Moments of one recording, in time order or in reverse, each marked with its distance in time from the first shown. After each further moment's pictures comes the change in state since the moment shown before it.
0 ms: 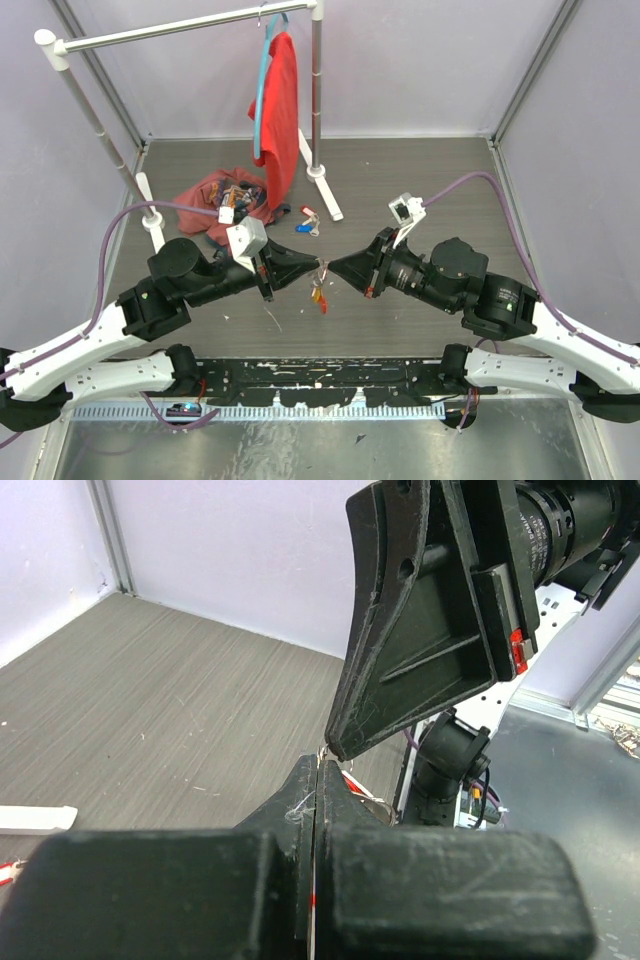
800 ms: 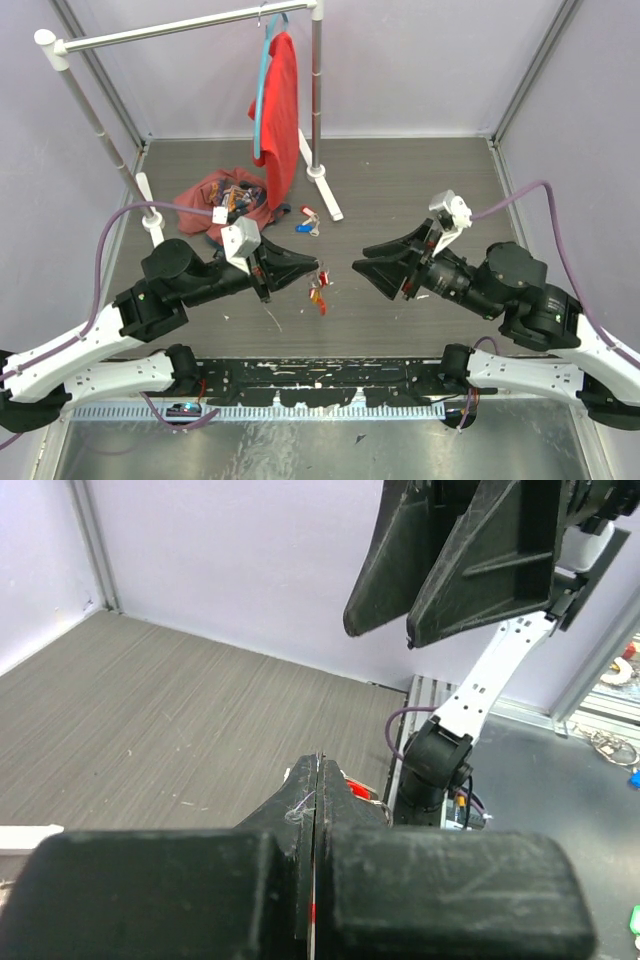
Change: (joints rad) left arm 0.000 -0.014 0.000 0.015 0.023 -0.013; right arm 0.000 -0.077 0.080 -0.064 -0.008 -0.242
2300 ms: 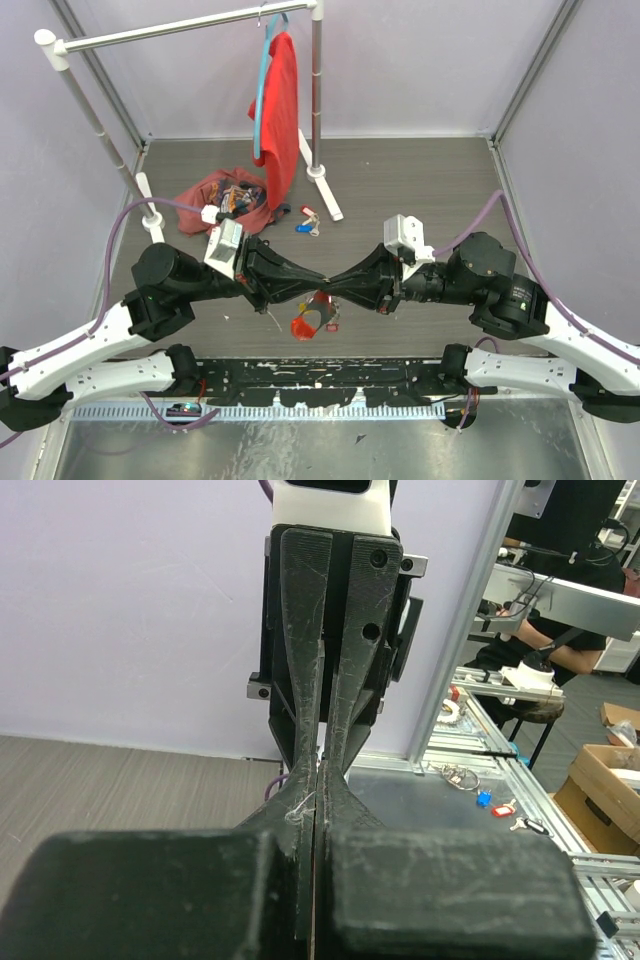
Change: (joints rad) left arm 0.000 0.021 -0.036 0.311 0.287 -0.195; right arm 0.000 0.082 -0.006 0.177 -0.461 -0.359
